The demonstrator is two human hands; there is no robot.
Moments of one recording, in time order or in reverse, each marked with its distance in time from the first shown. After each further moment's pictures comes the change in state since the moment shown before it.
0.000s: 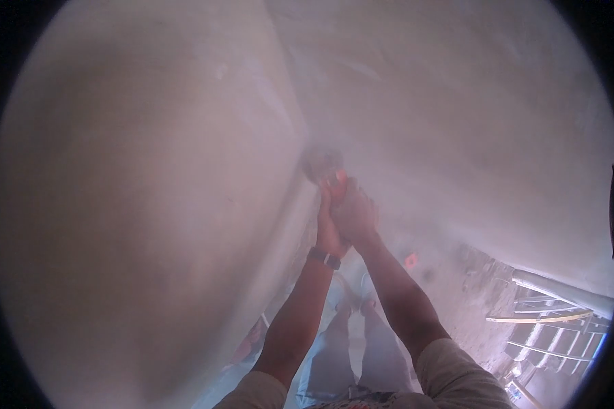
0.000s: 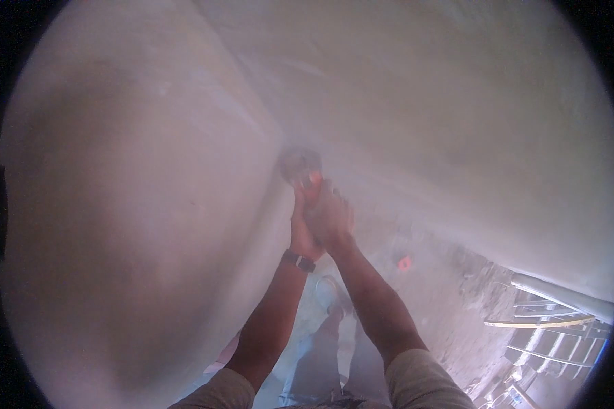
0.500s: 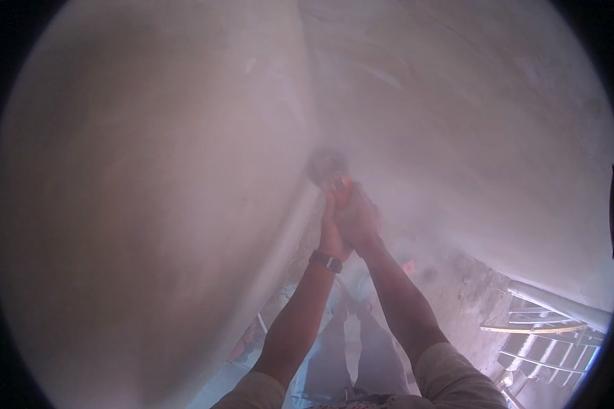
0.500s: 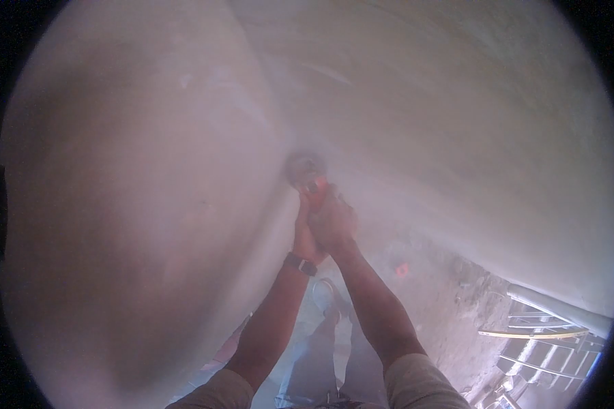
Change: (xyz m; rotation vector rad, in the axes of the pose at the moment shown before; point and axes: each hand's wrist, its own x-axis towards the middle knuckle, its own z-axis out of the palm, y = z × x) left_hand 0.001 -0.003 -0.004 -0.061 -0.034 -0.004; right_hand -0.003 -0.006 -0.005 -0.032 -0.031 0.001
